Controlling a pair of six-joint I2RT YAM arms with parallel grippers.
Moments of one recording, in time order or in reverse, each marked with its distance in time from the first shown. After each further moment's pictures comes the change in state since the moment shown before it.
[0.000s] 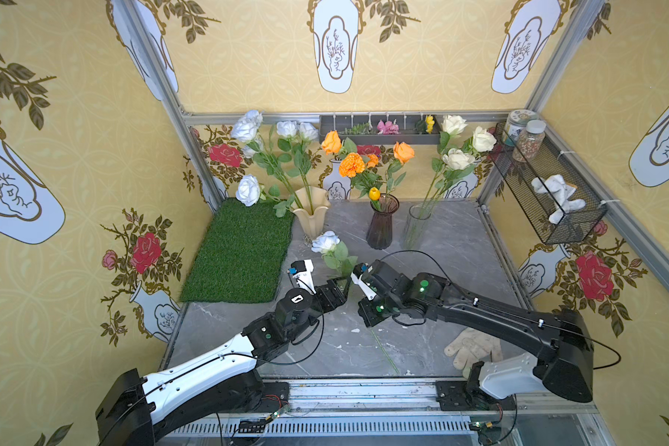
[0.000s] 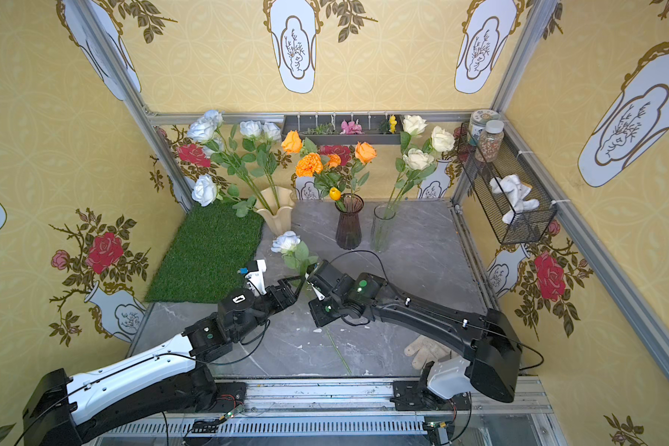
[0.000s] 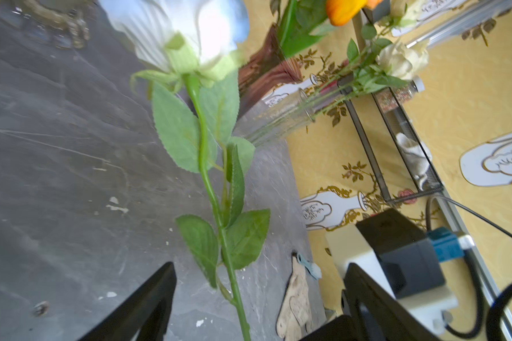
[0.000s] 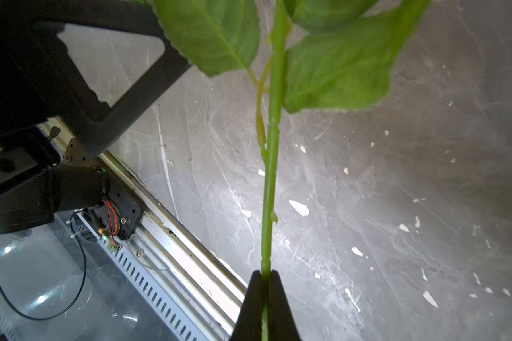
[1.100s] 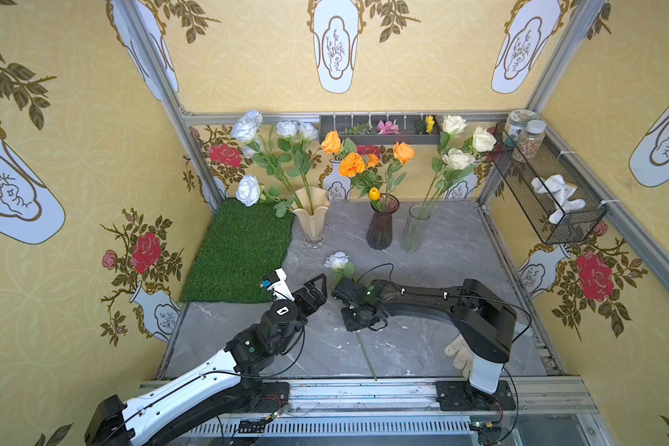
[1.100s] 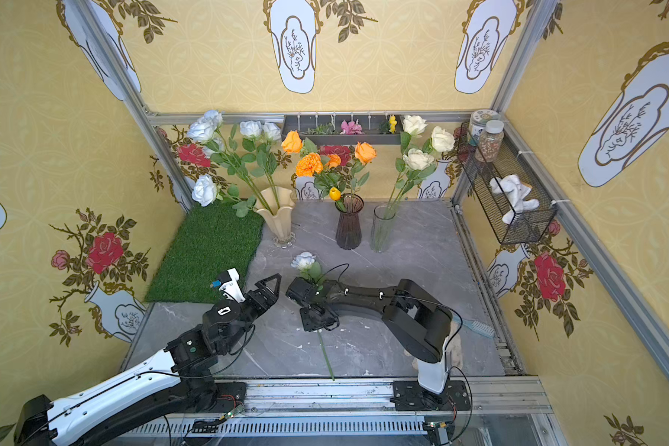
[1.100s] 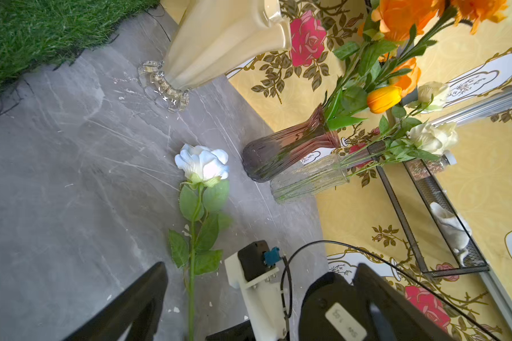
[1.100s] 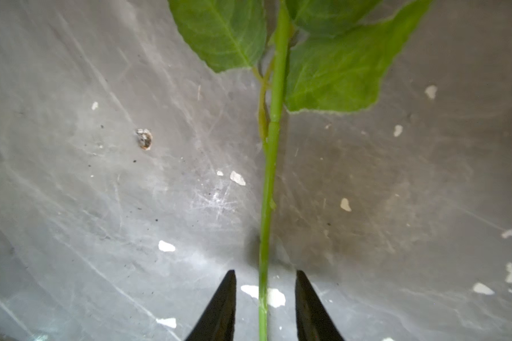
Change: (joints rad) left arm 0.035 -0.248 -0.129 -0.151 -0.294 -0.069; right arm 0.028 0.499 0.058 0.107 0.149 0.208
